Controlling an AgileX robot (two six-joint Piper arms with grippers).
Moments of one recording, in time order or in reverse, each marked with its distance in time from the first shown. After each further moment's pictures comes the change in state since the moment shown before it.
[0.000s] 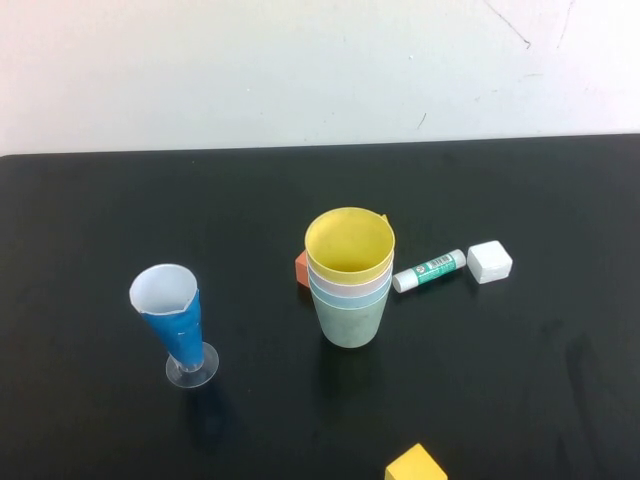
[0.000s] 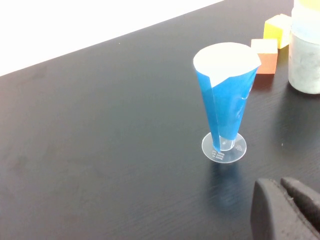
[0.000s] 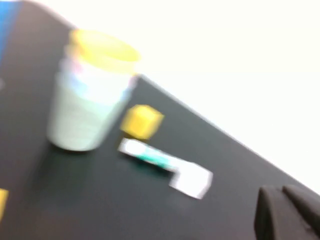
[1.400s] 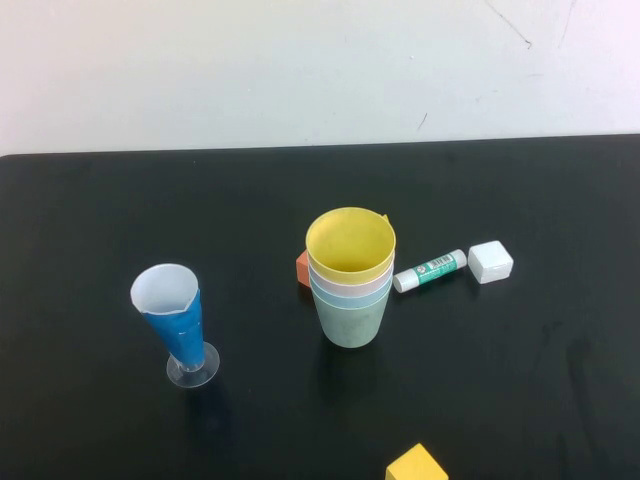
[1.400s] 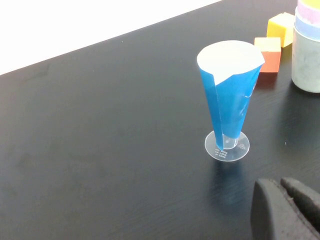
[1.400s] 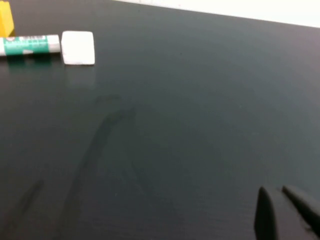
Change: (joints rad) right arm -0.367 -0.382 0.190 -0.410 0.379 0.717; left arm 0.000 0.000 0.000 0.000 0.004 0.000
